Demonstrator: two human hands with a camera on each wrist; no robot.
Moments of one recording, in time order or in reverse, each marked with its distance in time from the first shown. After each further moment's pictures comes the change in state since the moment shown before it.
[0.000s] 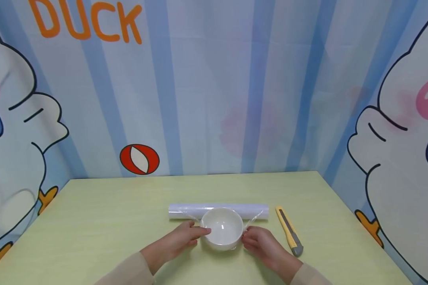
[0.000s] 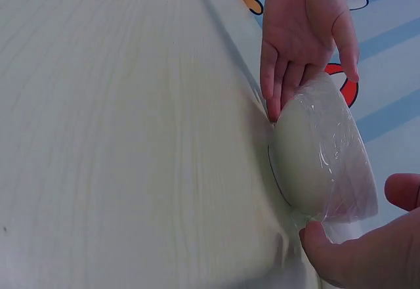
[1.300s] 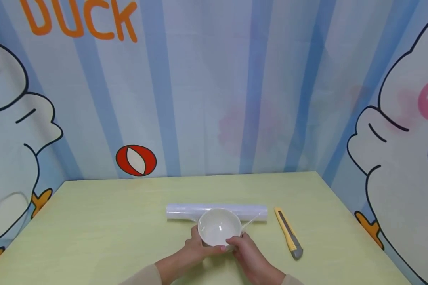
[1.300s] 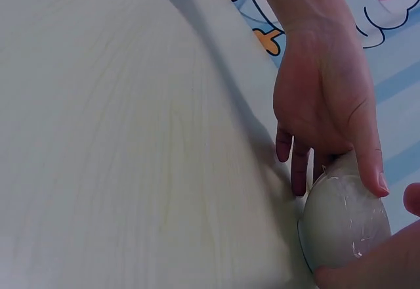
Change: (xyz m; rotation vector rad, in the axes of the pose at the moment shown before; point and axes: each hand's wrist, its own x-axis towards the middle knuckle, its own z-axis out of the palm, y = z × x) left_hand -0.006 -0.011 0.041 0.227 0.206 0.054; right_hand 0.000 -0.001 0.049 -0.006 0.036 0.012
